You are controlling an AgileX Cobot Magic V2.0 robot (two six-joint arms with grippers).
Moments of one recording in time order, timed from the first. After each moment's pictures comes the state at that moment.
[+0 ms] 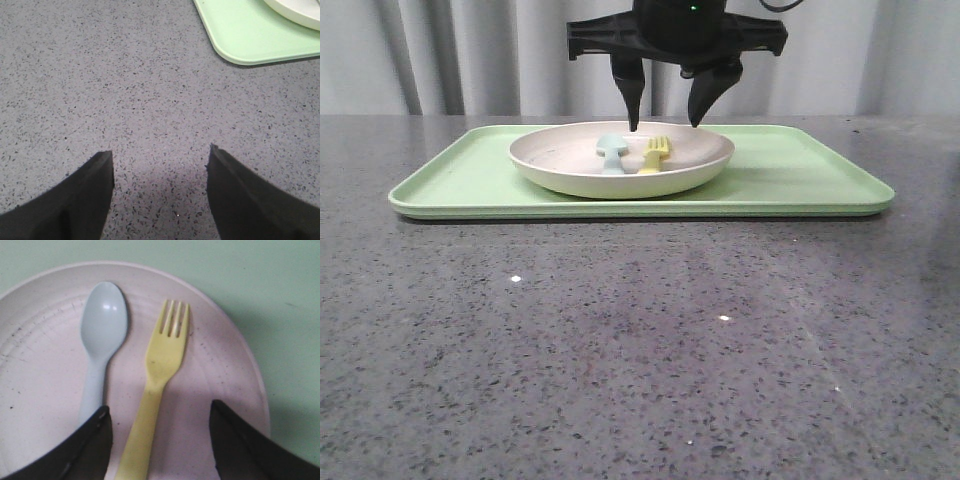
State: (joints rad) left arm -0.02 0.58 -0.51 -0.21 0.67 0.16; right arm 0.63 1.96 -1.77 -0.29 0.88 0.64
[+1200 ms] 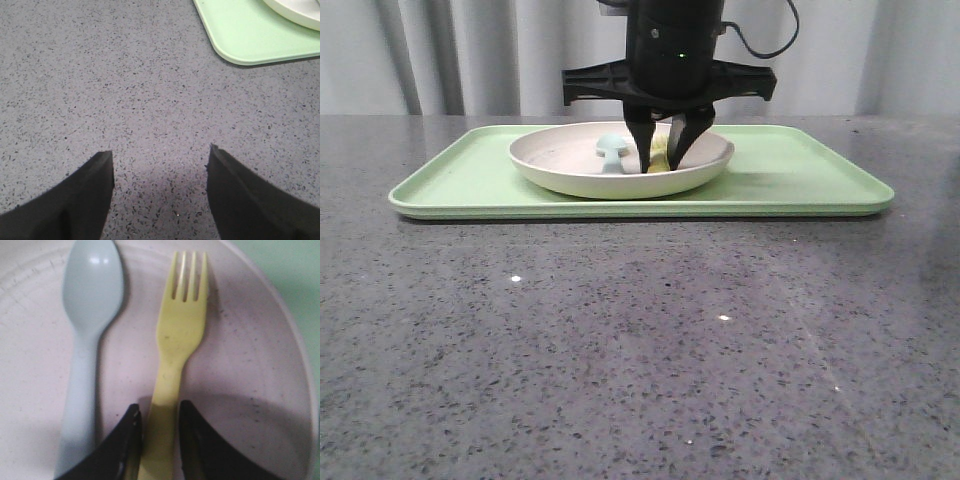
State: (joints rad) left arm -0.02 0.58 -0.51 -0.21 0.67 0.16; right arm 0.63 2.03 -1.78 -0.24 0.91 0.64
